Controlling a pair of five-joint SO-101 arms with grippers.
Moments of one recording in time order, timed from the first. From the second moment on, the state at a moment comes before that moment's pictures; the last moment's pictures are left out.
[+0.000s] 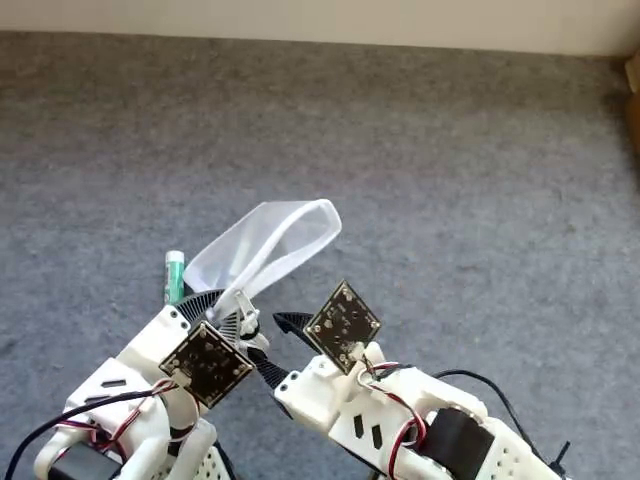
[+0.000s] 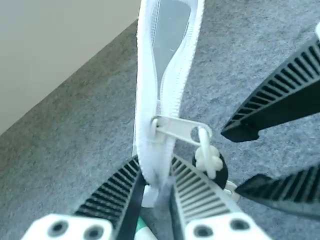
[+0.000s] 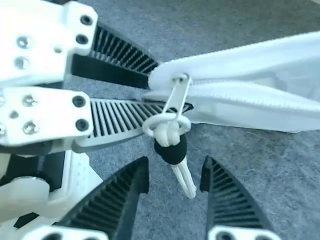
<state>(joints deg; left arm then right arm) 17.6 -104.0 59.6 83.6 -19.9 -60.5 -86.0 64.1 57.2 -5.1</state>
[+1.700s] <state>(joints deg) 17.6 -104.0 59.5 83.6 -19.7 -60.5 -85.8 72.4 42.3 -5.1</state>
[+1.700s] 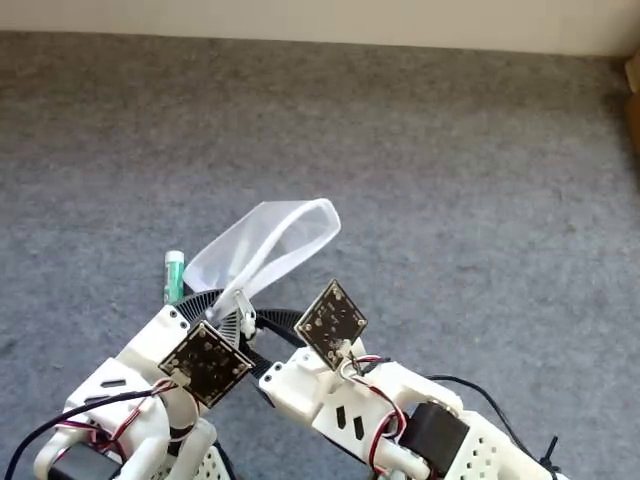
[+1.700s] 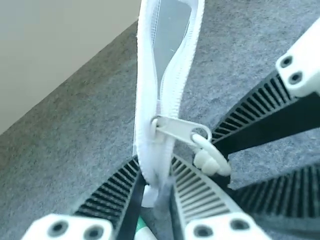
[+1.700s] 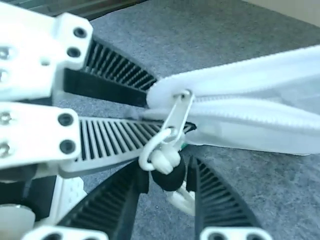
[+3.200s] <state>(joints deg) 17.7 -104.0 60.9 83.3 -18.5 -38.9 -85.7 59.5 51.2 -1.1</state>
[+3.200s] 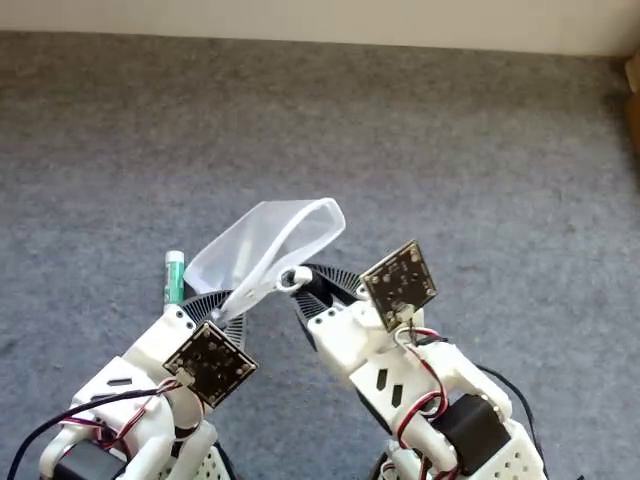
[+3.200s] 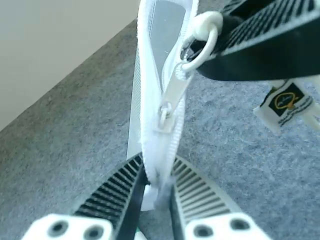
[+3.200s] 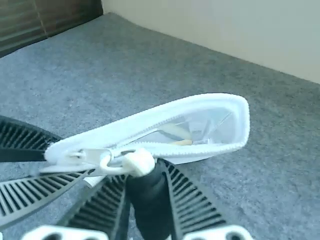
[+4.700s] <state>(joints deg) 17.8 -104.0 61.0 83.2 -18.5 -12.6 -85.7 58.6 48.6 4.4</state>
